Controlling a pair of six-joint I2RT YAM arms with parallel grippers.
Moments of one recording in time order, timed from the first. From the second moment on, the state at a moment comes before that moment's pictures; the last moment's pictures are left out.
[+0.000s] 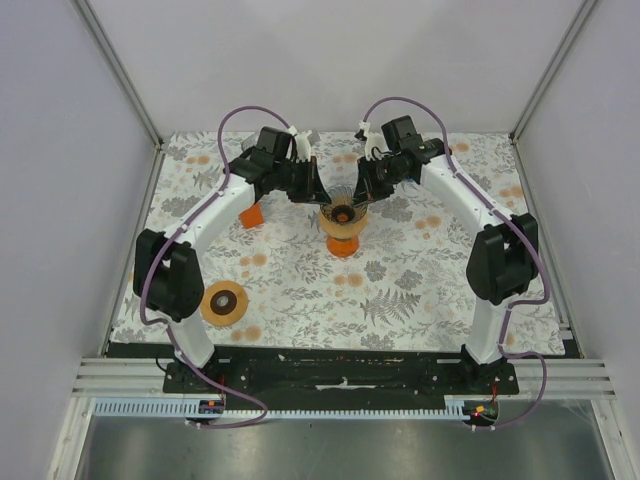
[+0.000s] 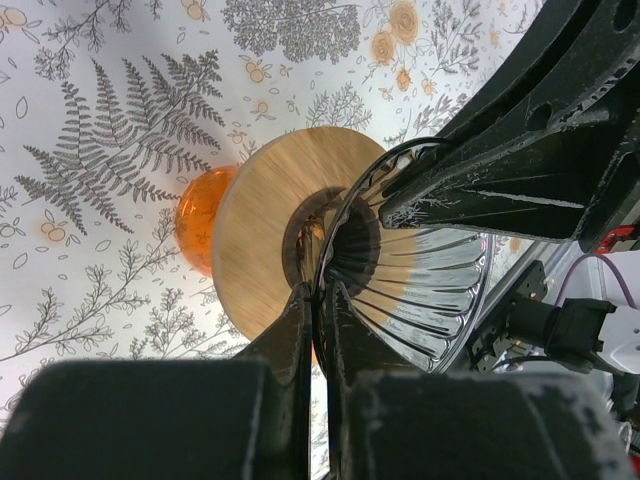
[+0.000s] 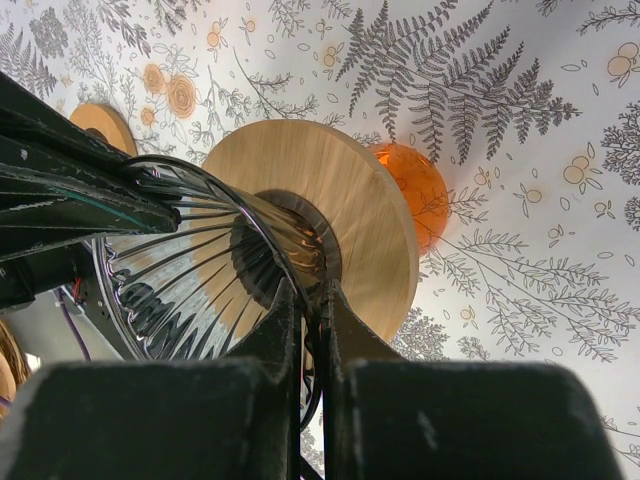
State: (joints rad) left arm -0.45 1.81 1.55 -0.56 0.51 -0.35; right arm 0.39 1.92 1.76 -0.82 -0.52 0.12
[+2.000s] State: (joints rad) left arm -0.47 1.79 1.59 -0.62 0.38 -0.20; right arm 0.42 1.91 1.80 -0.84 -0.50 0.07
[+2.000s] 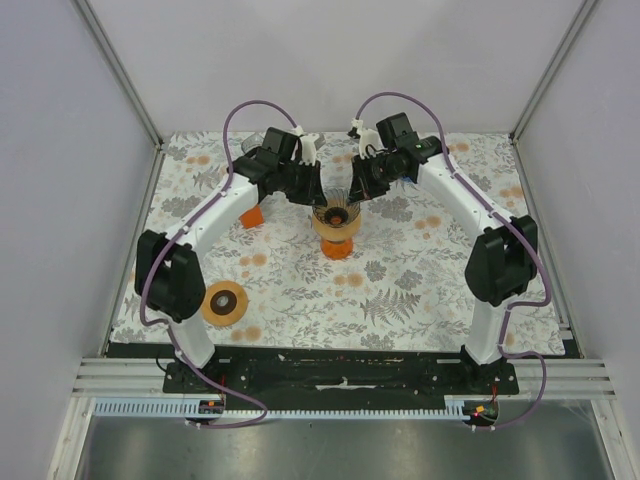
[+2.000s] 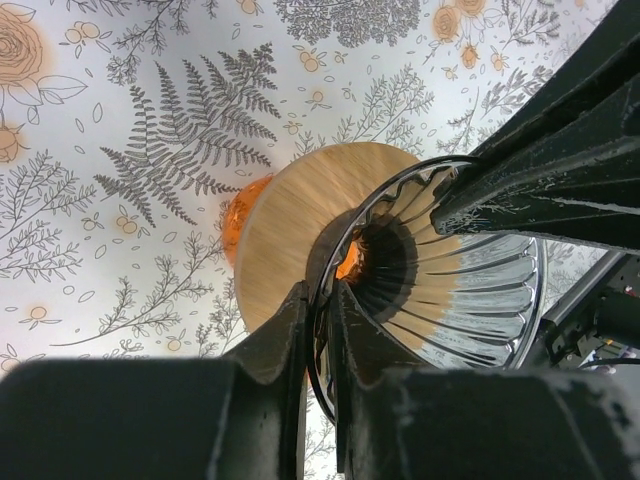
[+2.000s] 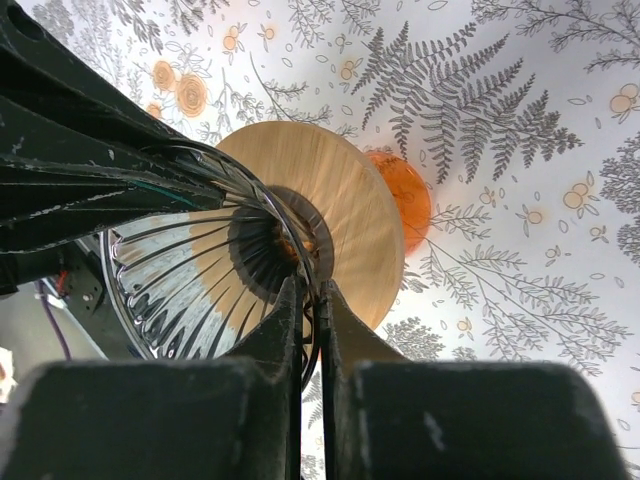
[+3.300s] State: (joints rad) left arm -0.46 1.75 1.54 -0.54 0.34 -0.17; right arm 0.42 1.87 1.74 -0.80 -0.52 0.07
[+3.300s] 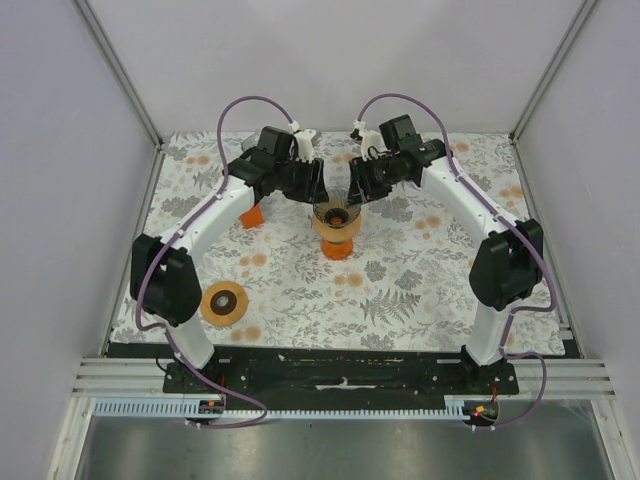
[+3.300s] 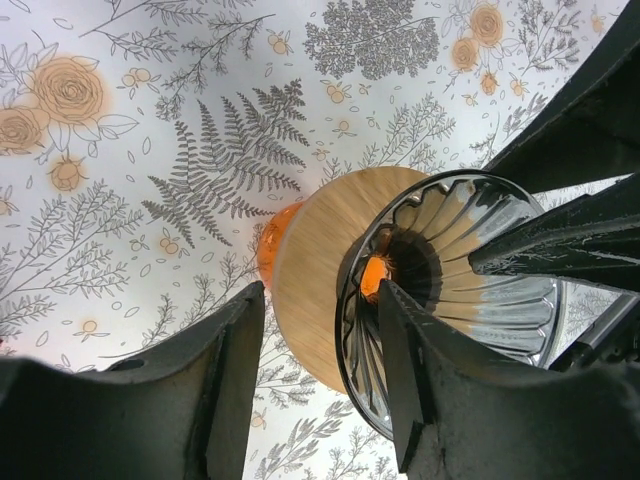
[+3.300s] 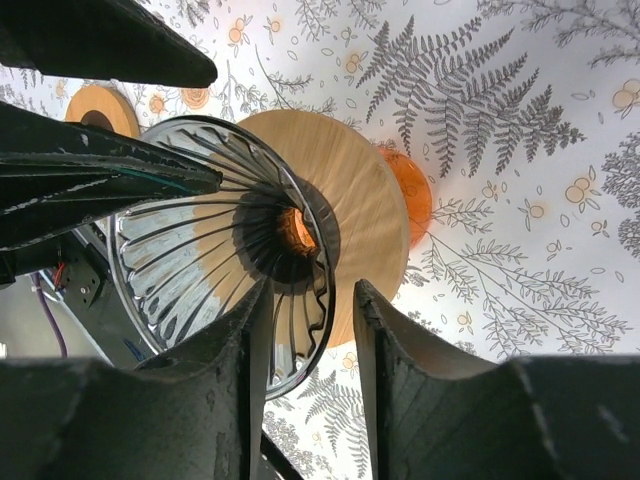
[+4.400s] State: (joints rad) left arm -0.05 1.84 1.70 -0.61 0.11 0.07; right arm 0.36 1.71 1.81 -0.89 -0.42 -0.01
